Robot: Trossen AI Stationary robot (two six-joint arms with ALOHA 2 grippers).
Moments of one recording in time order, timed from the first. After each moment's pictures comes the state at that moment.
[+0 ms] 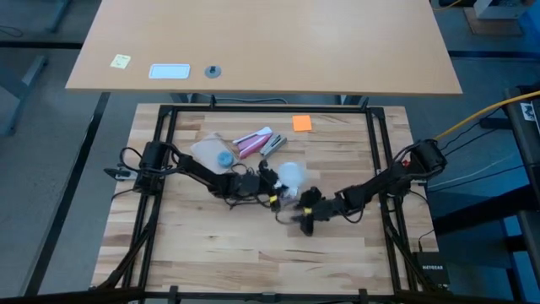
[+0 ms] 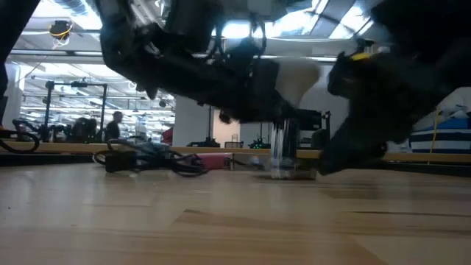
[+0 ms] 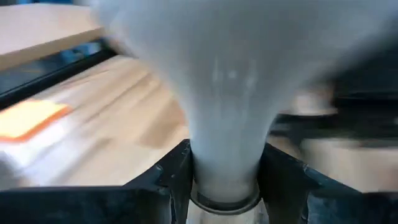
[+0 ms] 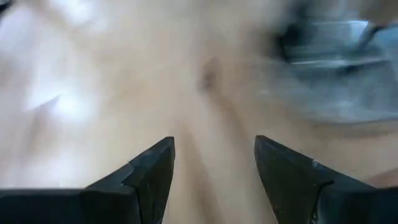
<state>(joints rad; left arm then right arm) -0.11 2.02 0.92 0.87 -0.42 -0.12 0.38 1.69 0.55 0.43 0.29 0.69</state>
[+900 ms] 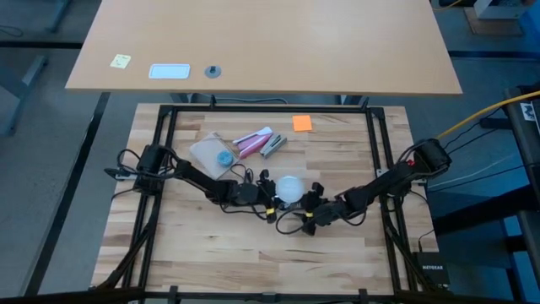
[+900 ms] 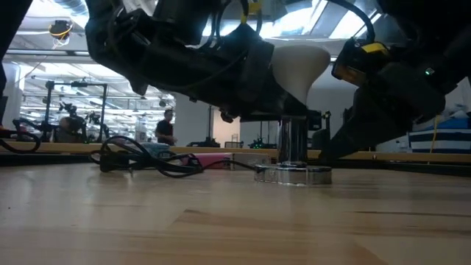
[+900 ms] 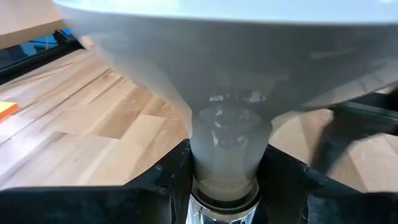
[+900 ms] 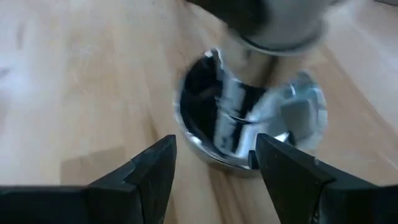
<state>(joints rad) -0.19 2.02 0.91 0.84 -0.37 -0.13 0.43 1.64 0.60 0.26 0.46 0.52</state>
